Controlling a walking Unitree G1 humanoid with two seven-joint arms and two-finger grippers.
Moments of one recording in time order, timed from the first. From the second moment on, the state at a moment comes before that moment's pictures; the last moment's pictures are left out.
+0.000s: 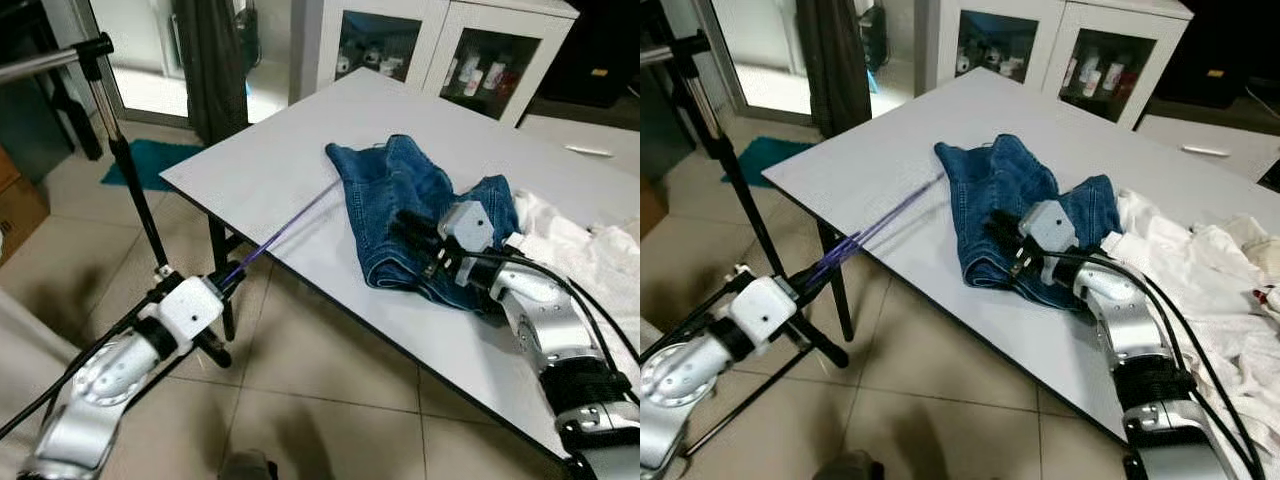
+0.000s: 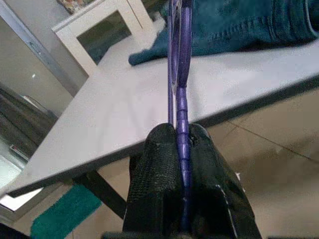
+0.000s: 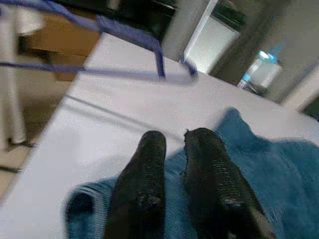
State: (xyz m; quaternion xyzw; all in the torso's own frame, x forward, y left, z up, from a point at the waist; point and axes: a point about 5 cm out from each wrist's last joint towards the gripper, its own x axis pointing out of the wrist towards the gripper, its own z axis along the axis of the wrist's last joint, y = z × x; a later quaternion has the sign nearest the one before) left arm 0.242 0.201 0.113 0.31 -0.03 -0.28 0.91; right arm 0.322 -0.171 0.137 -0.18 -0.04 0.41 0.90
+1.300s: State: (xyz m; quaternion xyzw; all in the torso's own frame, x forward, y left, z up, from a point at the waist) left arm 0.238 0.193 0.114 0.34 -0.04 -0.31 0.89; right arm 0.312 -0.174 0.124 -0.42 0.00 0.44 0.80
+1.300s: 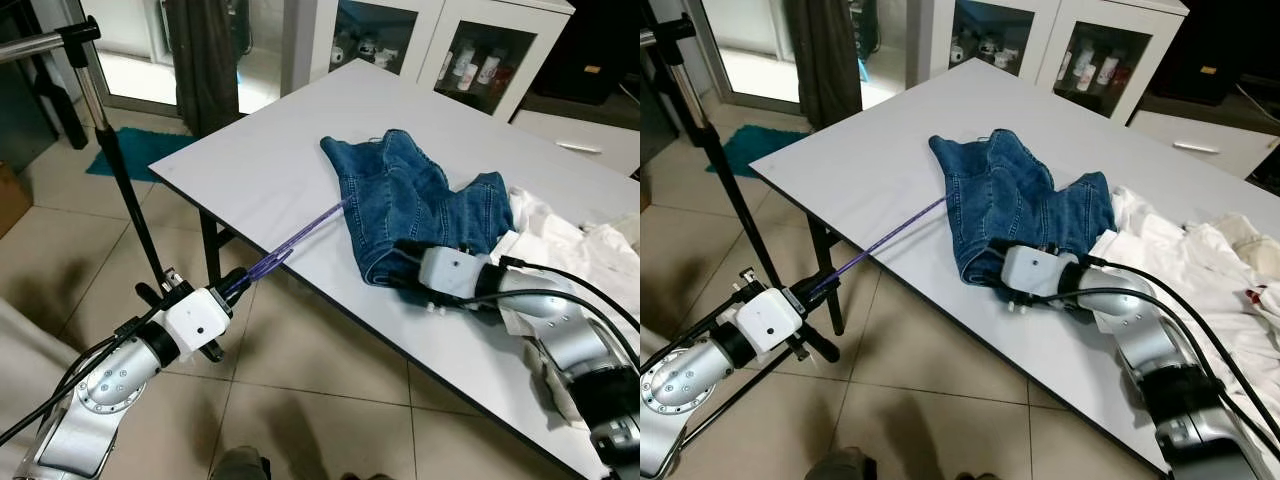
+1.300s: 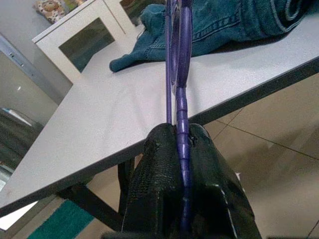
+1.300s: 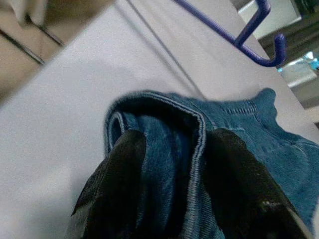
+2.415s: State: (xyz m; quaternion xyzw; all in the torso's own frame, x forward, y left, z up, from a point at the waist) left arm 0.247 0.189 0.132 0.36 -0.08 -0.29 0.88; right arm 0.355 -0.176 0.168 -0.31 -0.02 0.33 0.89
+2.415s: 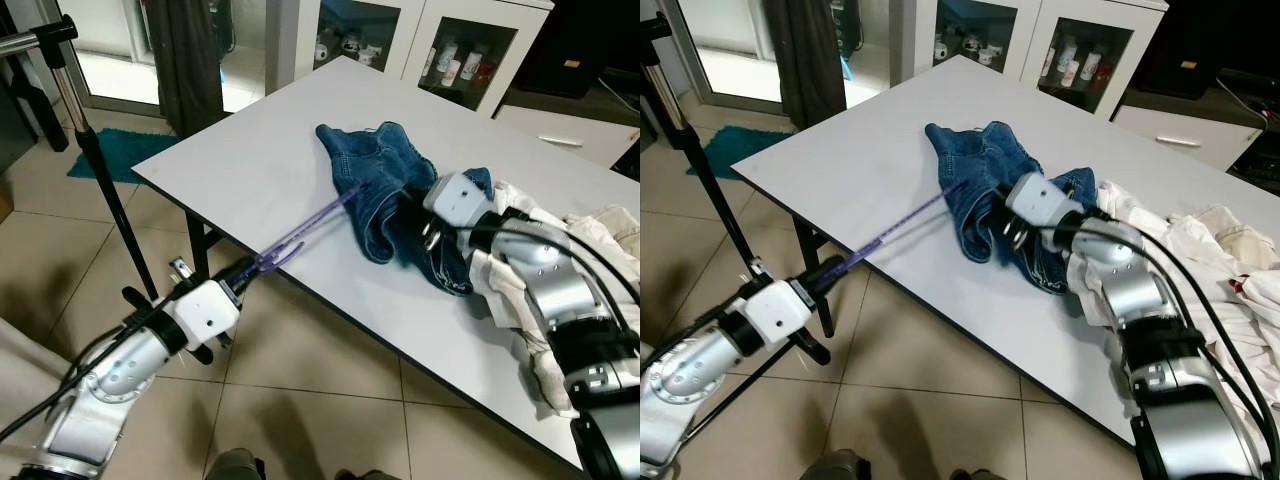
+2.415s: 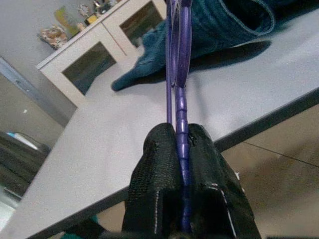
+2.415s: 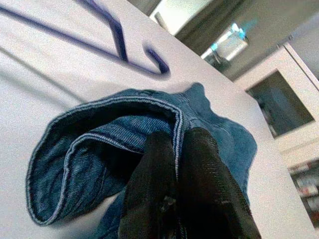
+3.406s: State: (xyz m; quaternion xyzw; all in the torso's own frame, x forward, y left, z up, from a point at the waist) left arm 0.210 0.179 0.144 0.28 -0.01 -0.44 0.86; right arm 0.377 -0.186 0.185 -0.28 -0.03 0.27 0.92
